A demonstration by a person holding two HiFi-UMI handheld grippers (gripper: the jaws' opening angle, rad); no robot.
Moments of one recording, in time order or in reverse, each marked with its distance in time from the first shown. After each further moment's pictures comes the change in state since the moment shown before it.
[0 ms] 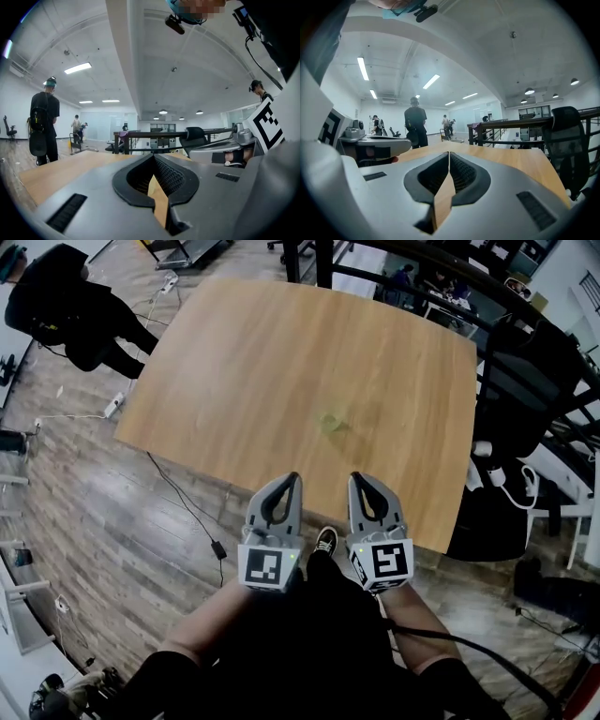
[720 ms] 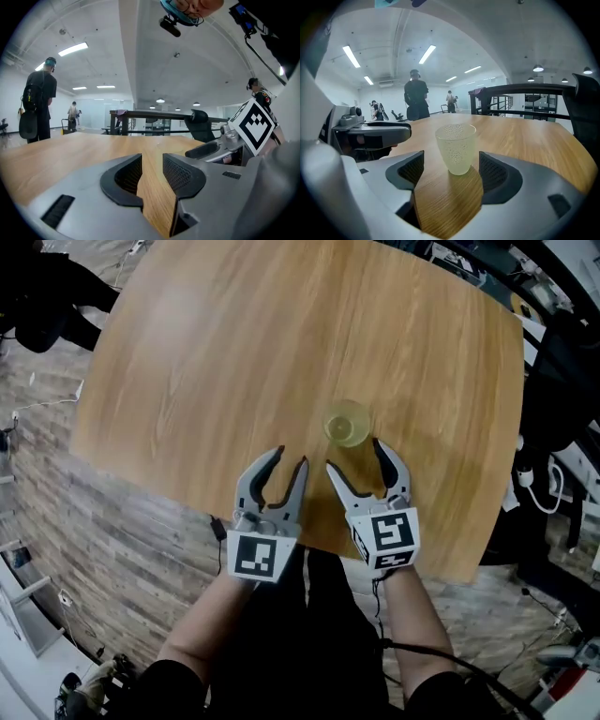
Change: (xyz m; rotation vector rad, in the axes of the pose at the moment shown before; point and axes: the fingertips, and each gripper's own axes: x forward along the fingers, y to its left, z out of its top) left arm 0.148 0.086 -0.151 -0.032 0.131 -0.080; right arm 0.188 -0.047 -0.161 0.020 0.293 0.059
